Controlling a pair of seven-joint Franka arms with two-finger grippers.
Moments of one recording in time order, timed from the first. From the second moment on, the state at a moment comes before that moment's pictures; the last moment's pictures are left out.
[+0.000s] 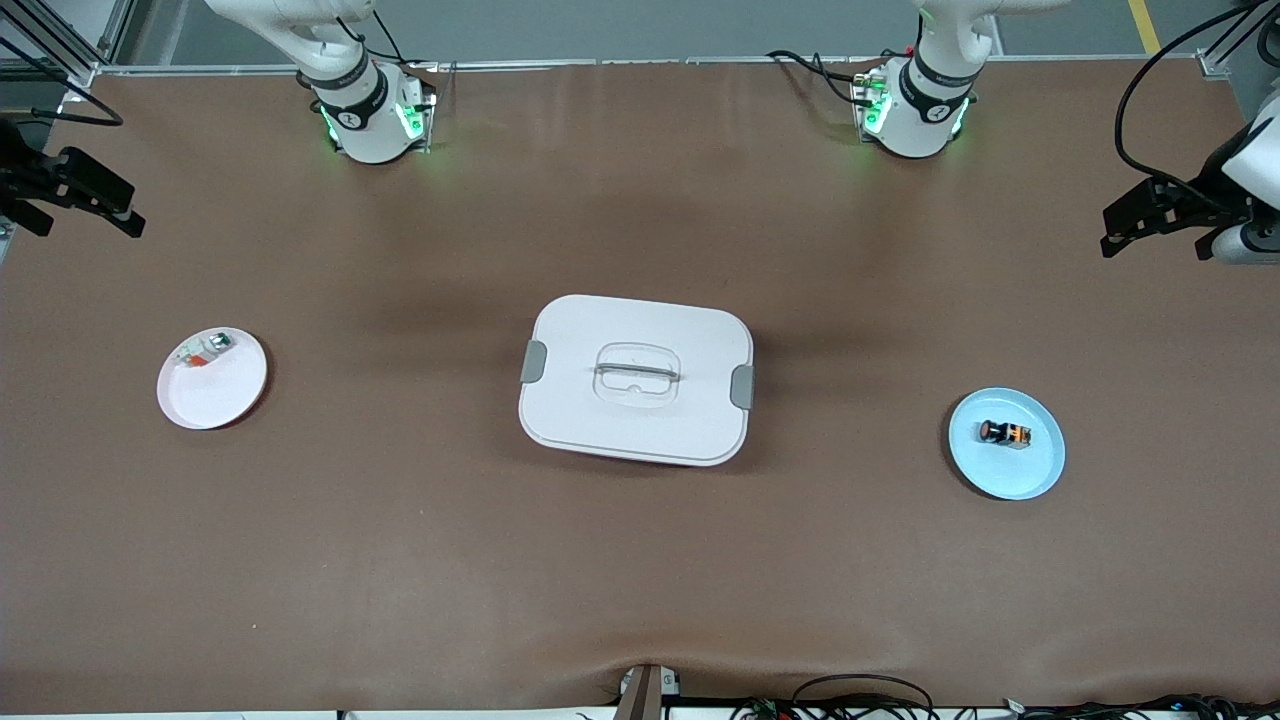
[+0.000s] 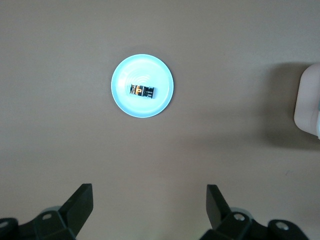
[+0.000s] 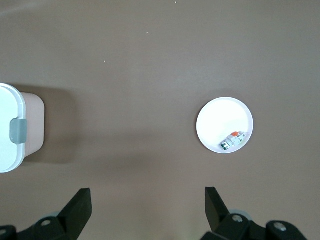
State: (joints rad) left arm 0.00 -0.08 -0.02 -1.66 0.03 1.59 0.04; right arm -0.04 -0.10 0.02 -1.58 0.02 1.51 0.01
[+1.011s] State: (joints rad) left arm 0.00 -0.02 -0.02 -1.64 0.03 1.59 0.04; right arm -0.04 -0.10 0.02 -1.58 0.02 1.51 0.01
